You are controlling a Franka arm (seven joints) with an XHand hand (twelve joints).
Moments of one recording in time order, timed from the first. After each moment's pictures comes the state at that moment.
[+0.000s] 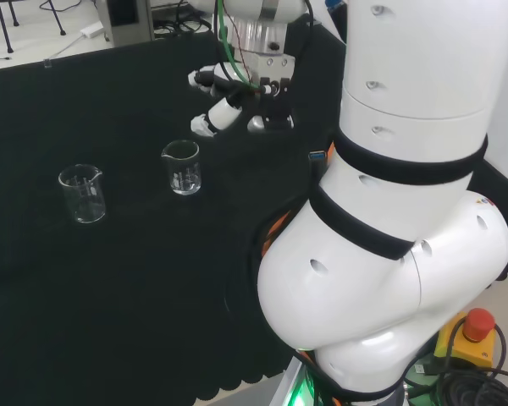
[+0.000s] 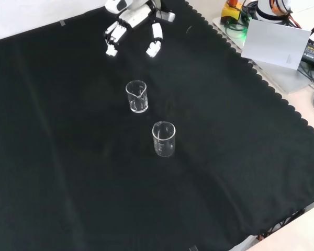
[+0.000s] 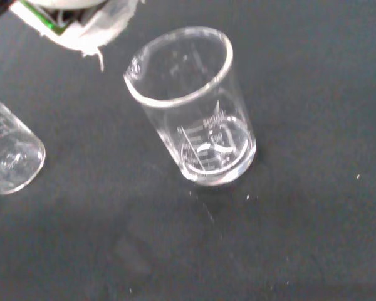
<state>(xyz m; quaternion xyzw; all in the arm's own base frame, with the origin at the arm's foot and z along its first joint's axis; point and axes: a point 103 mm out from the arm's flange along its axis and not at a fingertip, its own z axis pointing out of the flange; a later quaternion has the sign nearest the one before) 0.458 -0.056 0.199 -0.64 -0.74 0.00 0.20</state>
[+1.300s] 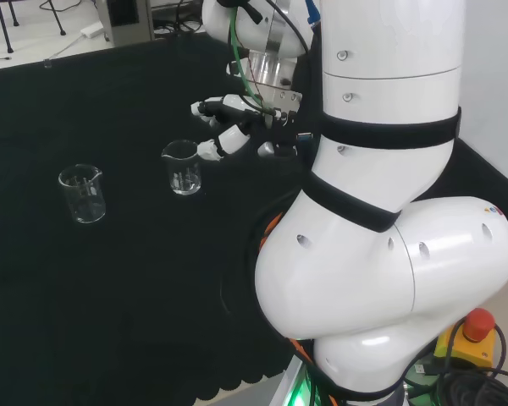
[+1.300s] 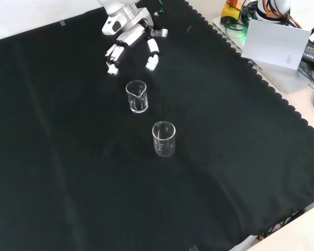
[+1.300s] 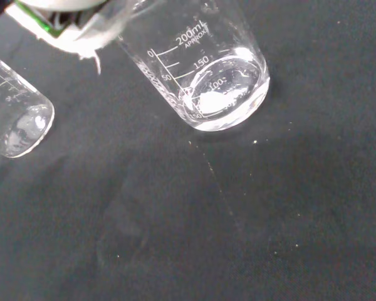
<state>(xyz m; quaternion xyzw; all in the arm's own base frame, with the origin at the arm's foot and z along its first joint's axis) 0.472 -0.069 0.126 -0.59 -0.76 -0.05 0.27</state>
